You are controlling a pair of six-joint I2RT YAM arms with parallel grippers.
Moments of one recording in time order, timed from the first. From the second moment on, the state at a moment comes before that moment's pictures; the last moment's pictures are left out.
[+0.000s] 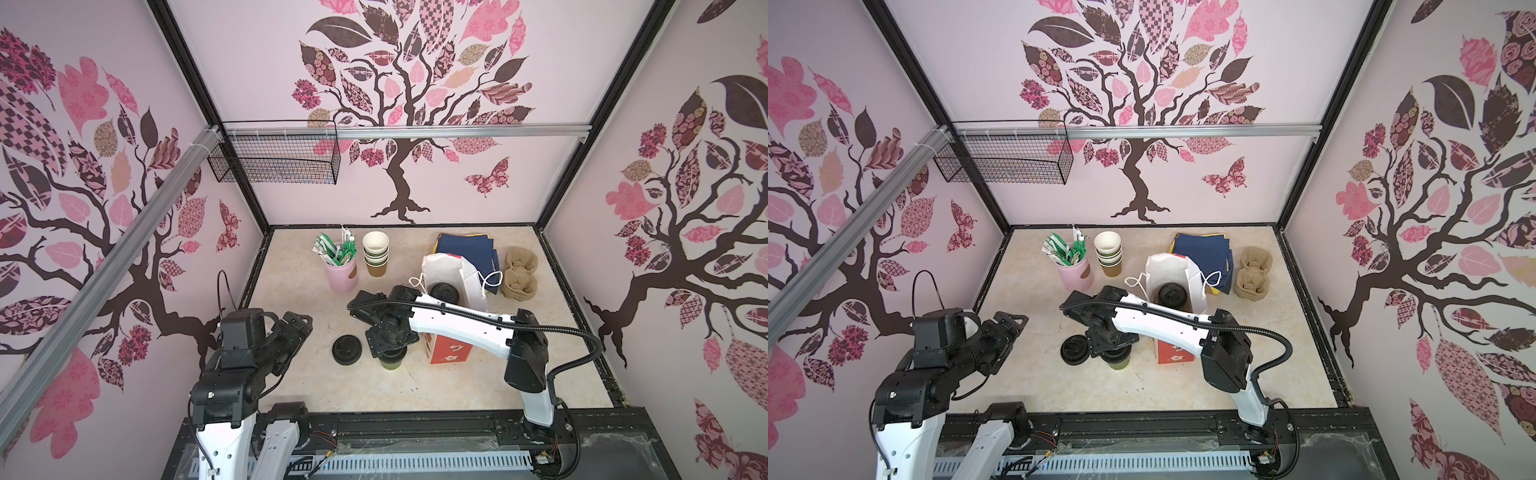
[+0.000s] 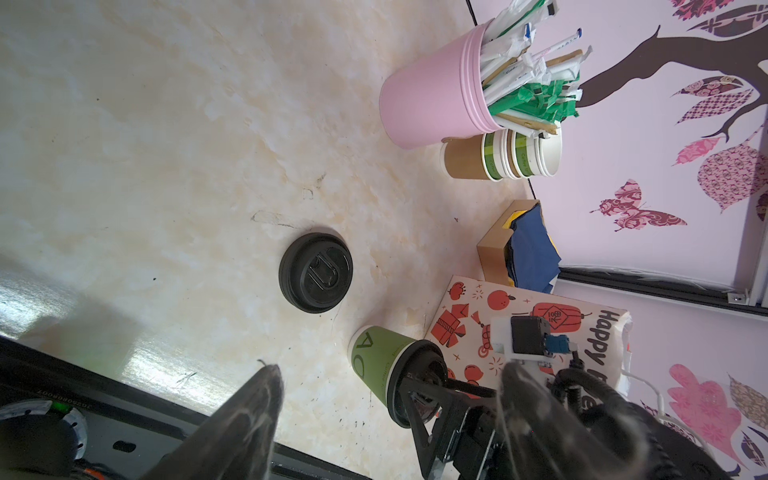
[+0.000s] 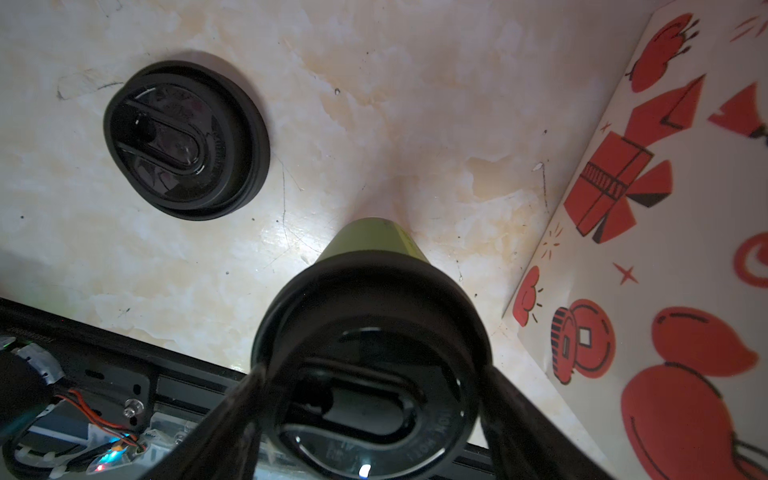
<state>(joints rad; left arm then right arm) 0.04 0.61 1.05 -1.24 0.21 -0.92 1.14 2.01 1.84 -1.24 0.10 0.78</state>
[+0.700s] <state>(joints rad) 0.04 0.62 1.05 -1.20 0.23 -0.90 1.14 2.00 1.84 -1.29 0.11 0.78</state>
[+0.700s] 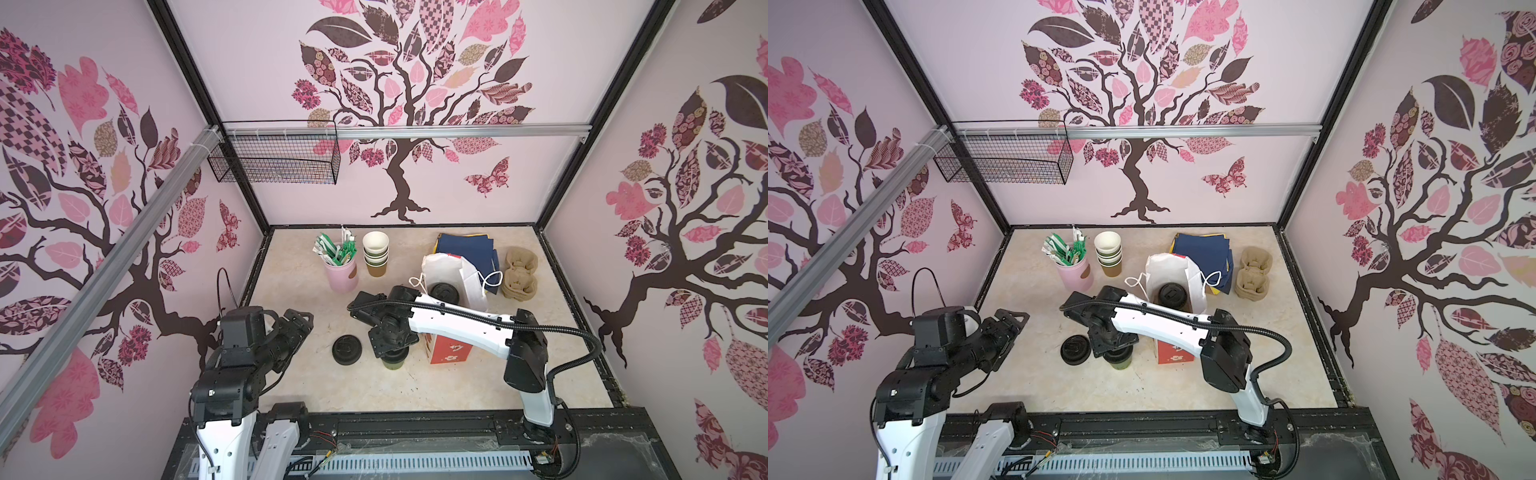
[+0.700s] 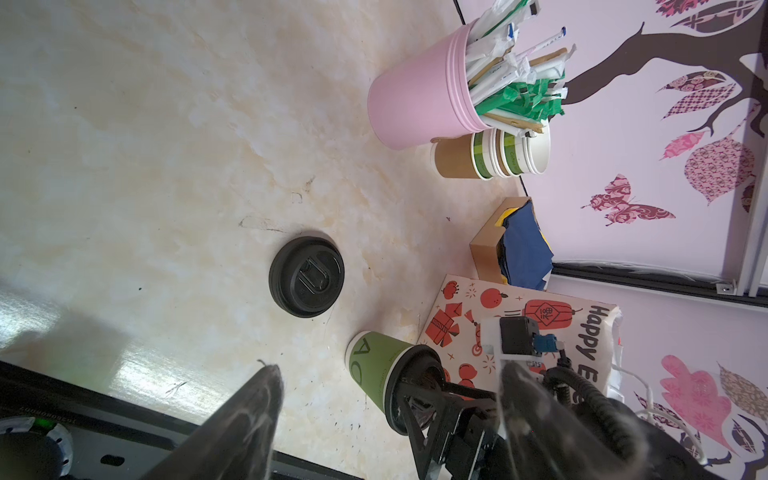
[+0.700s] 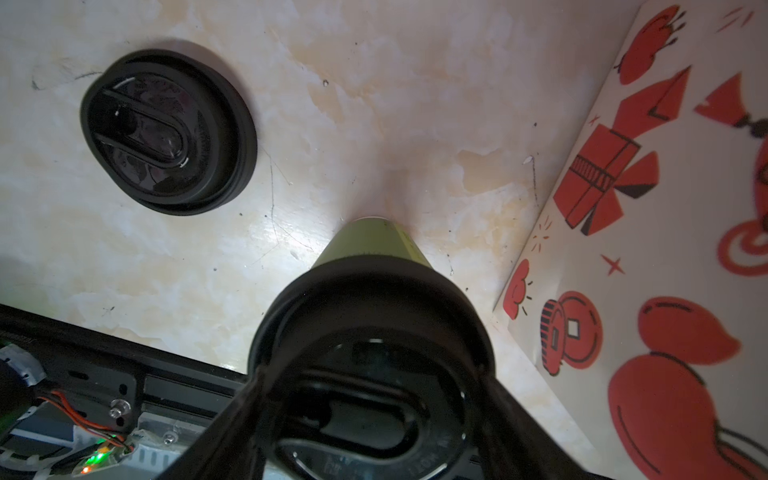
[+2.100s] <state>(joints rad) -0.20 0.94 1.15 -0.89 0.42 -0.73 1.08 1.44 2.06 -1.48 0.12 0.80</state>
